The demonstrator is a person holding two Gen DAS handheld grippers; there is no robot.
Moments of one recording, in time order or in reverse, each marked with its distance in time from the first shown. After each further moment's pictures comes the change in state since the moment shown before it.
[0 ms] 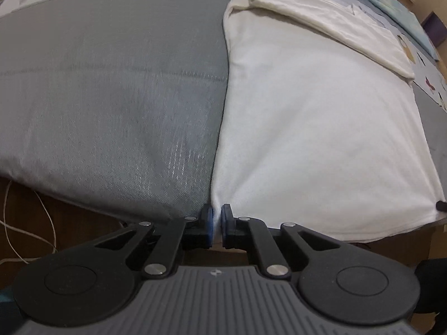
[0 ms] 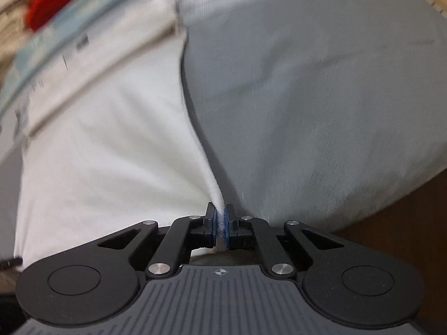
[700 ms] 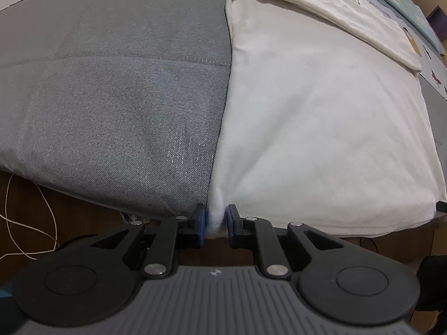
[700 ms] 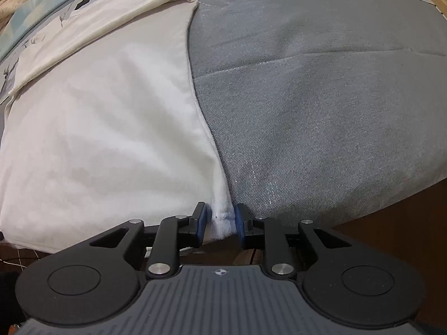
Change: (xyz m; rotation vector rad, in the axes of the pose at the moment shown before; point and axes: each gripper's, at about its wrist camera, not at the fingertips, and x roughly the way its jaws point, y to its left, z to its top) left arm 0.011 -0.005 -0.001 0.004 0.034 0.027; right arm 0.016 0.020 -0.003 -0.104 0.053 -0.078
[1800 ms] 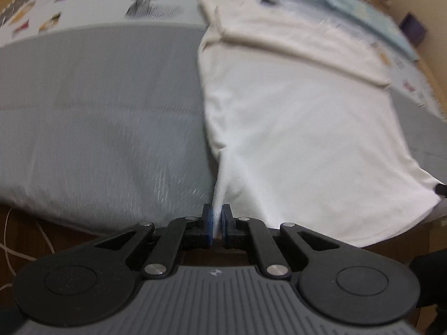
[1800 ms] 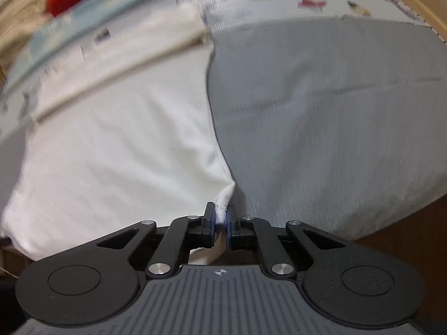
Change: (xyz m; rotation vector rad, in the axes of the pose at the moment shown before) left arm -0.055 -0.010 -0.002 0.078 -0.173 -0.065; right arm -0.040 0.005 0.002 0.009 -0.175 0.076
